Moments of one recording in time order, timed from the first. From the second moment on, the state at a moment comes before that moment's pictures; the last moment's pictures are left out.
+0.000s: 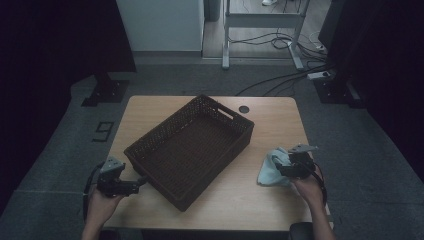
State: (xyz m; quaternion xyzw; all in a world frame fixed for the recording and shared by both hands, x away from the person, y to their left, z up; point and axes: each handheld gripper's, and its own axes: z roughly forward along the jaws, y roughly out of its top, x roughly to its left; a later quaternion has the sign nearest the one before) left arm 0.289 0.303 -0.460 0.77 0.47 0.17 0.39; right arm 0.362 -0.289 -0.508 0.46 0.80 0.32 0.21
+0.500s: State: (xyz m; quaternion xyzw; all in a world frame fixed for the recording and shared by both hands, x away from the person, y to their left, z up) left arm 0.298 0.260 -0.423 0.79 0.48 0.19 0.35; right arm 0.359 -0.287 -0.508 0.46 0.81 0.31 0.21
